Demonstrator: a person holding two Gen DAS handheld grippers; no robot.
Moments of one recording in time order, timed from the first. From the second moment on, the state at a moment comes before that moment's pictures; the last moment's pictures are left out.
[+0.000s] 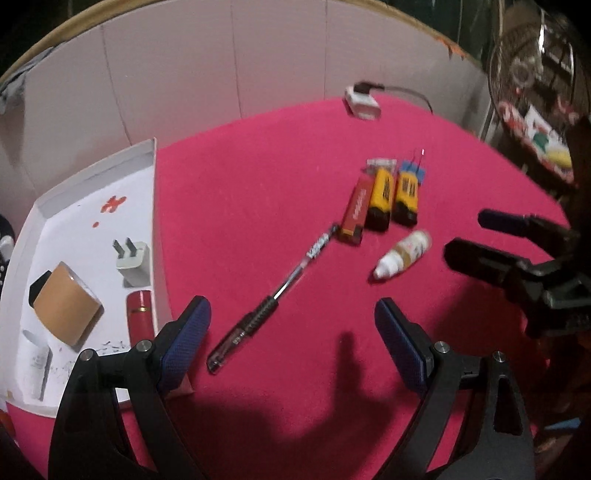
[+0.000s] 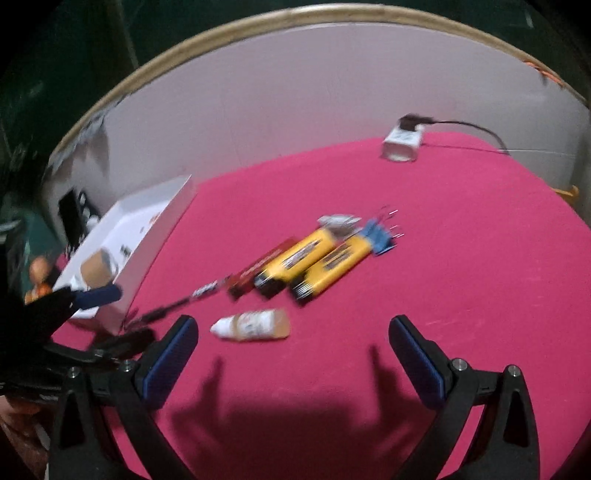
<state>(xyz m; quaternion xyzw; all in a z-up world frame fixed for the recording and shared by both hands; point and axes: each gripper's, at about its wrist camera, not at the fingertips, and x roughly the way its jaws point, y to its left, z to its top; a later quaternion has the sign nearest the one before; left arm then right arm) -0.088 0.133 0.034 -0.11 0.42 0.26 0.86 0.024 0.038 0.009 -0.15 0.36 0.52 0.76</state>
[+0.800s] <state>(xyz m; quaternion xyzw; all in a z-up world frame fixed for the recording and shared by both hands) -0.070 0.142 0.013 -0.11 0.46 0.21 0.86 0.057 0.016 -0.009 -0.16 0.39 0.48 0.77</state>
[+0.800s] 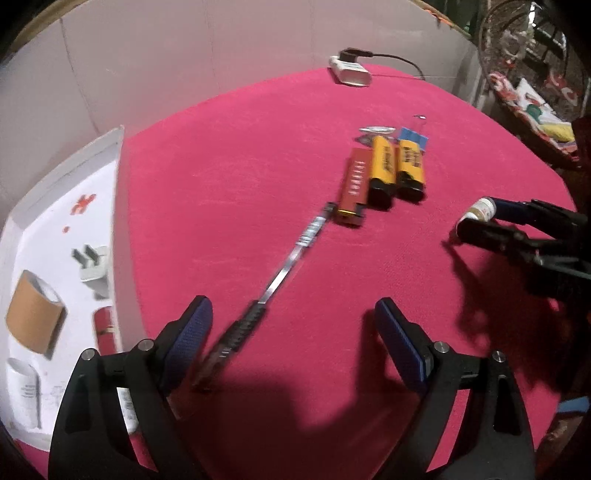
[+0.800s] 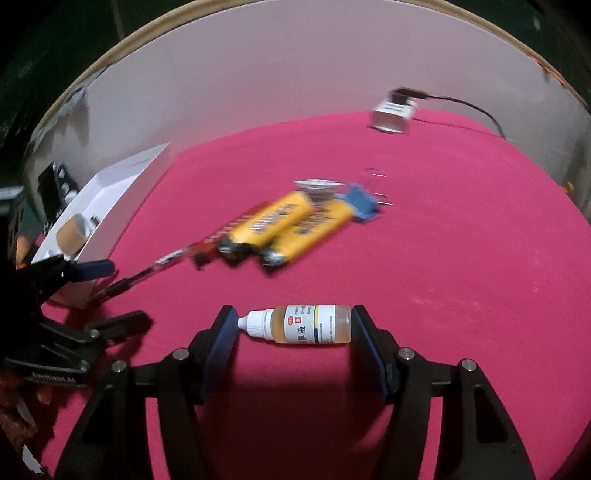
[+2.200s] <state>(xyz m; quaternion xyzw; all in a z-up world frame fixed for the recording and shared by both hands) -0.101 0.103 0.065 -0.10 0.34 0.25 0.90 0.029 -0.006 0.031 -0.13 0.32 0.53 0.77</state>
